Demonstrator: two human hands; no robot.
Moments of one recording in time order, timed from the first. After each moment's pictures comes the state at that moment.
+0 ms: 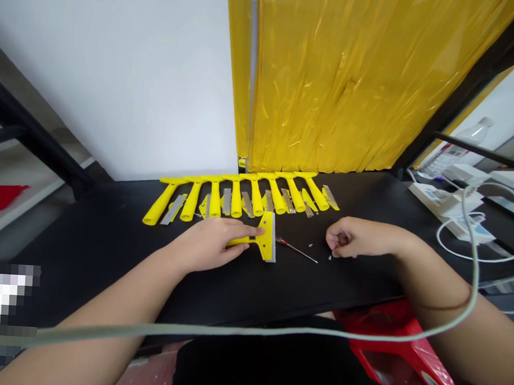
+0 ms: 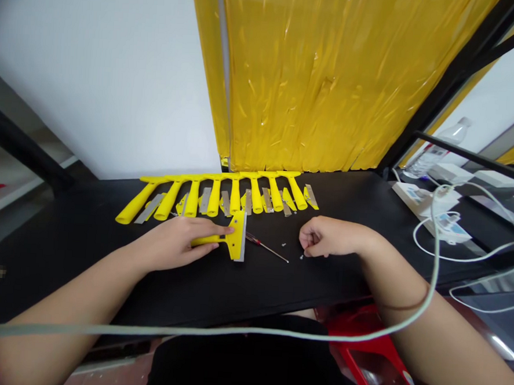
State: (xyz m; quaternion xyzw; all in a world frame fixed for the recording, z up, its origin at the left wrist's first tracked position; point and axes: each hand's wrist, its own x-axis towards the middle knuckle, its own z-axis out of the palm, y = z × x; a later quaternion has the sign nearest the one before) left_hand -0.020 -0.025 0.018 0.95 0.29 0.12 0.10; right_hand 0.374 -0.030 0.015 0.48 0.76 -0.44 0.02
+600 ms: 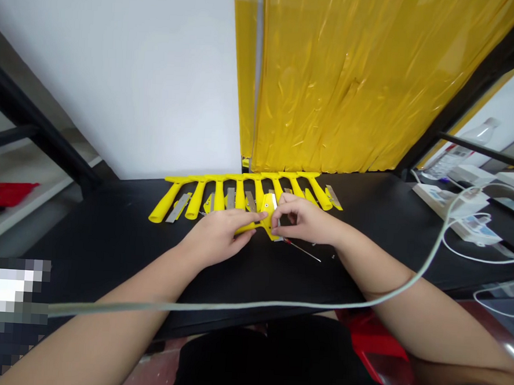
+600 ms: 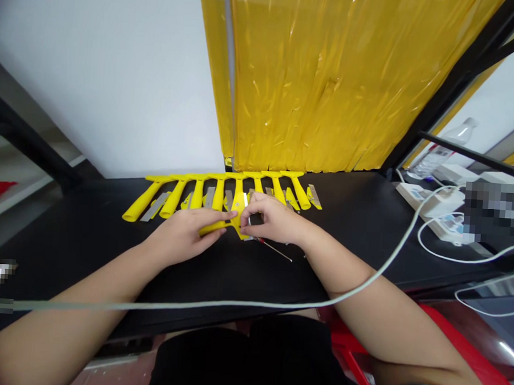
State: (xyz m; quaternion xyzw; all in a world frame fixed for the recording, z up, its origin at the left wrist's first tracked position) left_hand -0.011 -0.027 0.009 0.91 0.34 0.23 0.04; right_hand 0.255 -0.008 0.018 0.33 0.86 -0.27 -0.28
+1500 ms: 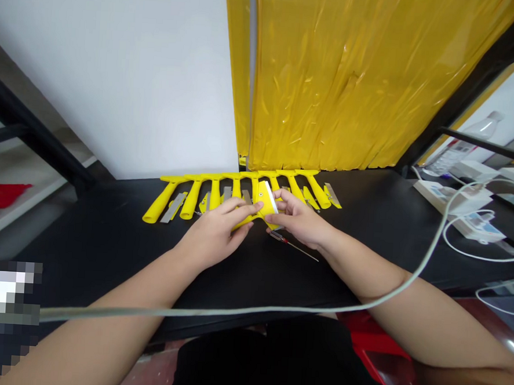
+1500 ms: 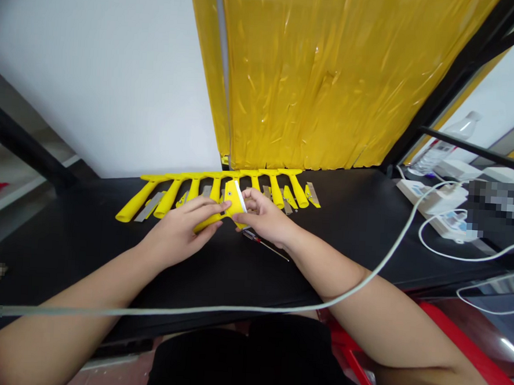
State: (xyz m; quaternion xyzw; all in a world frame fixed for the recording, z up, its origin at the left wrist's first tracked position) left_hand -0.005 -0.027 0.002 0.89 0.34 0.29 0.00; right_hand 0.230 -0.014 -0.003 0.32 0.55 -0.64 -0.43
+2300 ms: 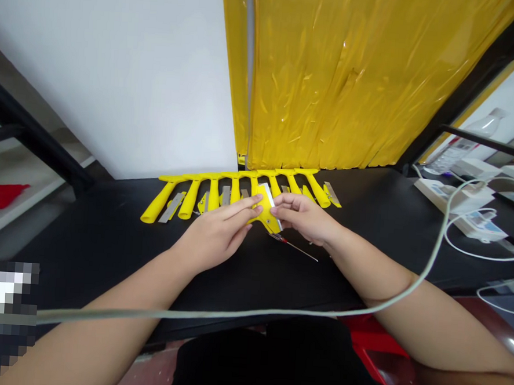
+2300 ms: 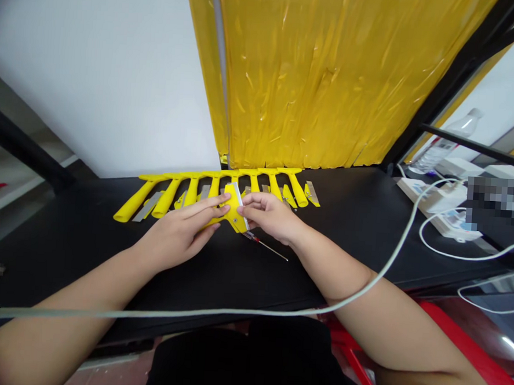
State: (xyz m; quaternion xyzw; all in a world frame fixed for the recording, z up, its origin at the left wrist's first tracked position) left_hand -0.004 -0.030 0.007 0.91 0.29 0.28 -0.04; right_hand 0.242 -0.013 0.004 0.38 0.55 -0.61 -0.42
